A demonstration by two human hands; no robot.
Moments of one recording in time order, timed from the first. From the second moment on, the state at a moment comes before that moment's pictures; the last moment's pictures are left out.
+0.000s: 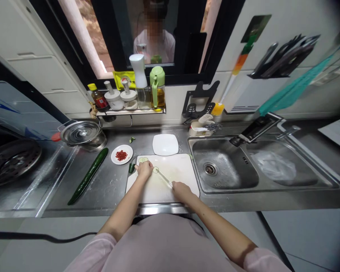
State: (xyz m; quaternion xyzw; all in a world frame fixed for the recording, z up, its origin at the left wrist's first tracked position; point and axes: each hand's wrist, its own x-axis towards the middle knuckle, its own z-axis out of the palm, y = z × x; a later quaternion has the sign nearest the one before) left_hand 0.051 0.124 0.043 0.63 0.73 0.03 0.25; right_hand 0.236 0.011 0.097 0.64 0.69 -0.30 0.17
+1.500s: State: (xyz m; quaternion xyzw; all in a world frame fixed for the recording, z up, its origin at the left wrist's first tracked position) left_hand 0.075 0.083 0.052 0.61 0.73 0.14 0.26; right_hand 0.278 0.004 0.082 0.74 0.62 -0.24 0.10
